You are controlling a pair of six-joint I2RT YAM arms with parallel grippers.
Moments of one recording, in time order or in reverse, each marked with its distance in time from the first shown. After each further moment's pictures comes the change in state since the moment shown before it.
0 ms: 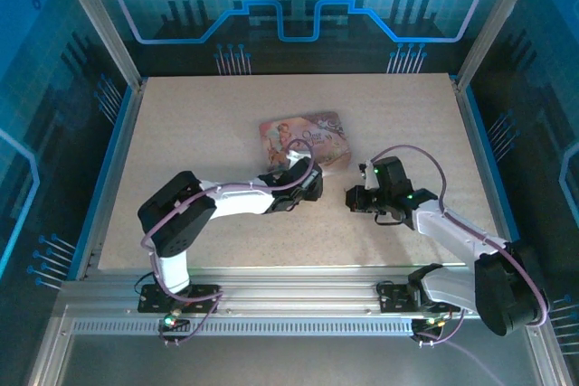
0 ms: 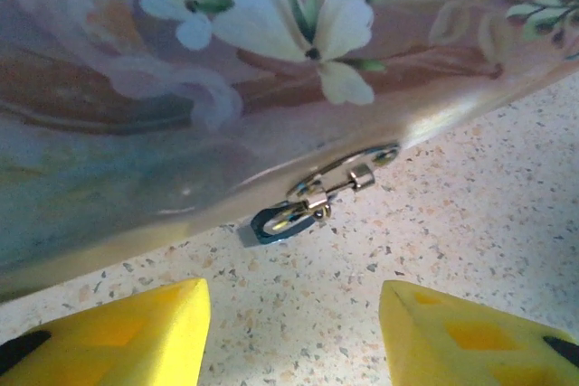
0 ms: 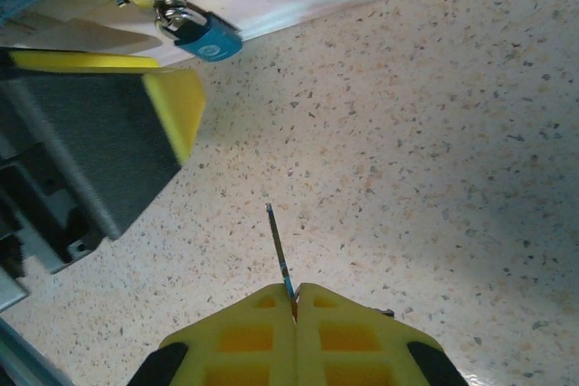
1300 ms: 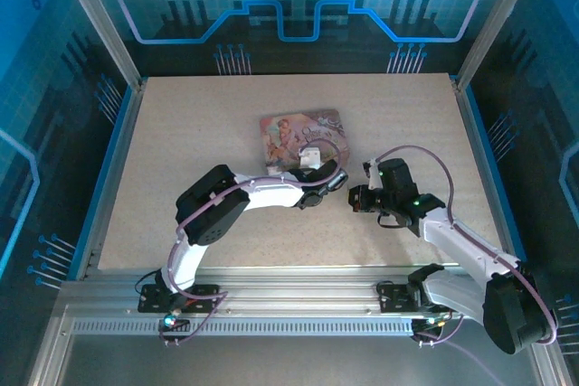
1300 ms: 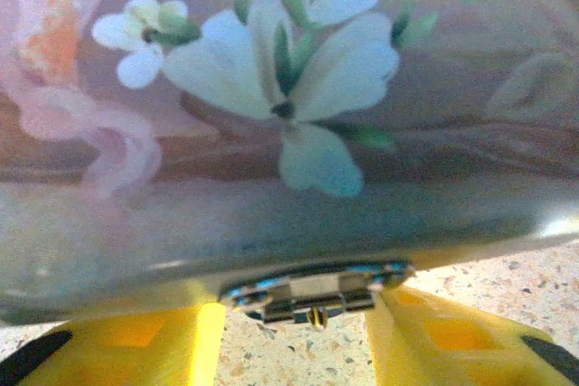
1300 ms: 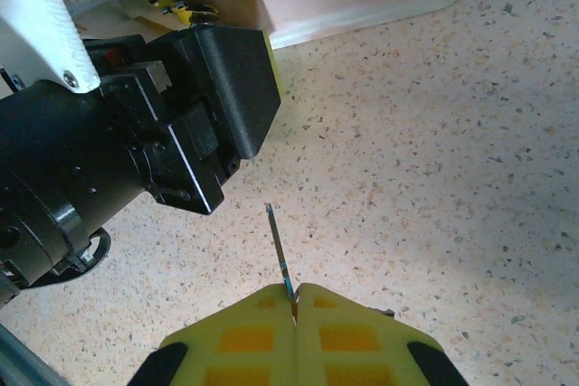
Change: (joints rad) left arm -0.058 0.238 0.298 -0.264 -0.360 -0.137; right arm 0.005 -0.112 -0.014 -0.019 0.042 -0.006
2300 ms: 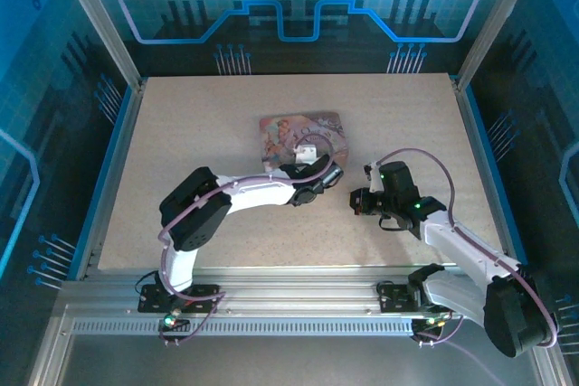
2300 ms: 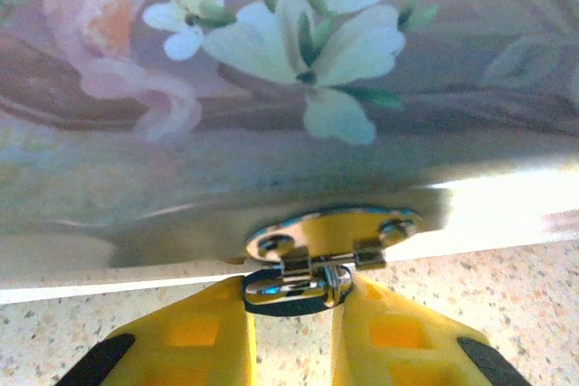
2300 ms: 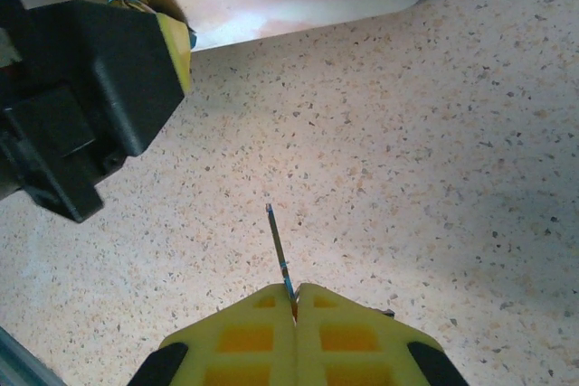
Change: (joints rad) left arm 0.009 -0.127 -0.024 -0.109 0.077 0.018; right arm -0.005 -0.017 -0.027 0.003 -0.002 -0.016
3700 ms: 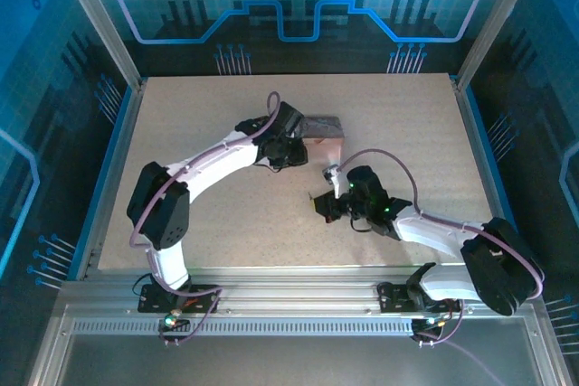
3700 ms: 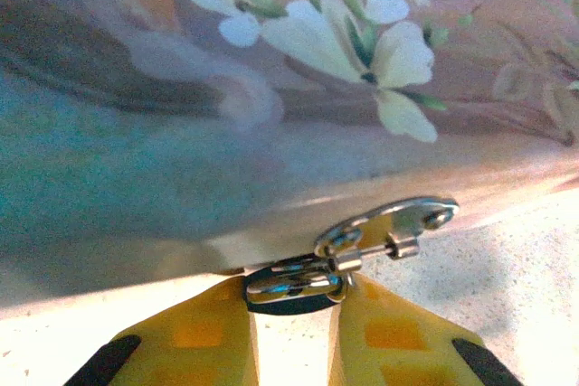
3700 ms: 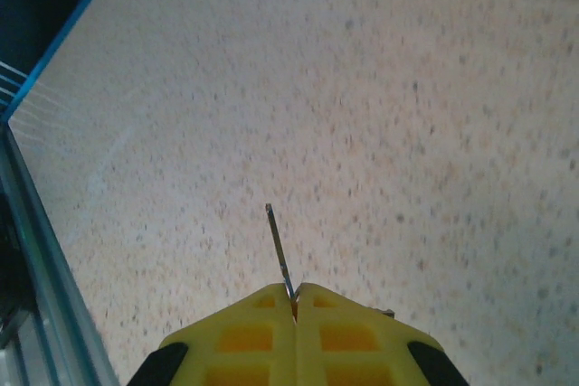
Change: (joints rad) left arm 0.280 -0.140 0.163 -0.251 0.682 0.096; right arm 0.251 0.246 -0.015 0.465 -0.068 -0.111
